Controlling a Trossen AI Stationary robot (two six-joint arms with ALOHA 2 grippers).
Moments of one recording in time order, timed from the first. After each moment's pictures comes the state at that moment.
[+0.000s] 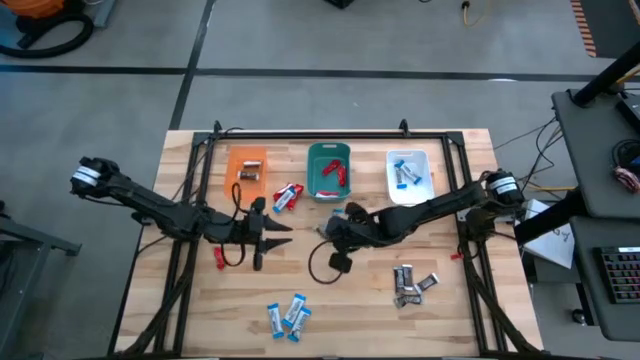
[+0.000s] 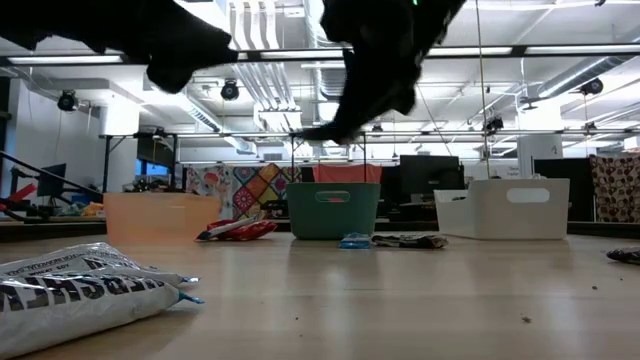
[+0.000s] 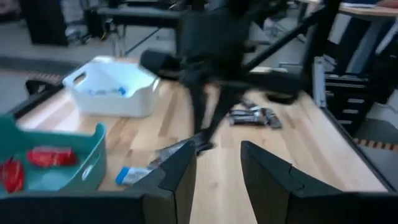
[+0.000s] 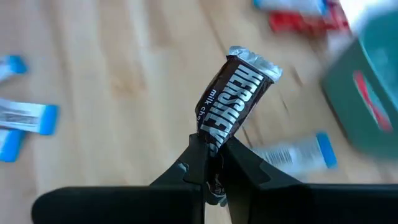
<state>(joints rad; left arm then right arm) -0.34 1.08 0.45 0.42 -0.37 -0.16 0.22 1.78 1.30 -0.45 0.26 0.41</state>
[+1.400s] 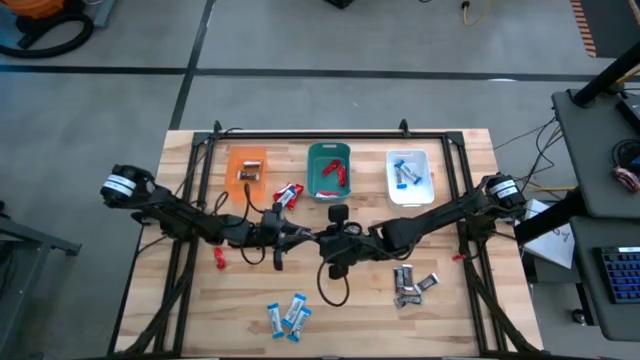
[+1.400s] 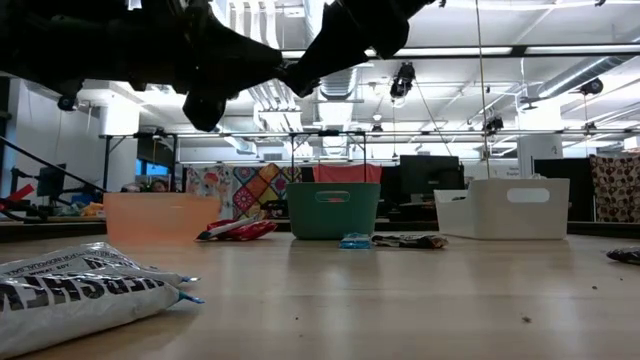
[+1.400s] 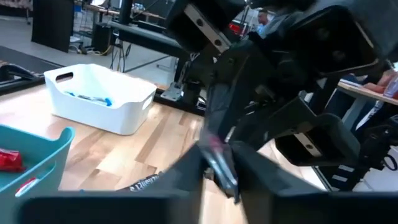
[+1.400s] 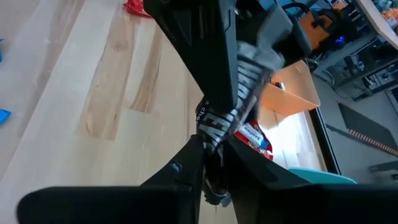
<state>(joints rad) -0.29 1.48 0.42 1.06 -0.36 -0.31 0.29 1.79 1.30 -0.17 0.52 -0.21</state>
